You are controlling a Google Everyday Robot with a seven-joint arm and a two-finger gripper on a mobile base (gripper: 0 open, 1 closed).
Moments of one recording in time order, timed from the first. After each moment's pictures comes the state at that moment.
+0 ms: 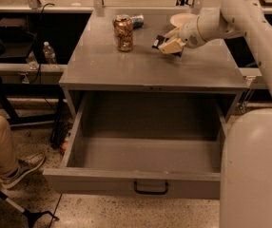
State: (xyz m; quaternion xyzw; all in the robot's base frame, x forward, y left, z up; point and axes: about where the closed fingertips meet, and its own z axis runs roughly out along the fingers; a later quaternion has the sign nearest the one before) arm 0.790 -0.119 0.864 -0.52 0.72 0.15 0.43
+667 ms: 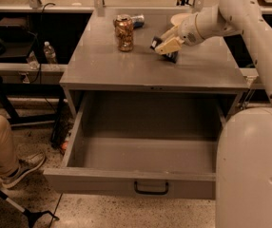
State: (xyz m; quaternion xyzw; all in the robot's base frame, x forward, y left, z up) arm 0.801 -0.115 0.868 -0.52 0.72 0.15 0.44
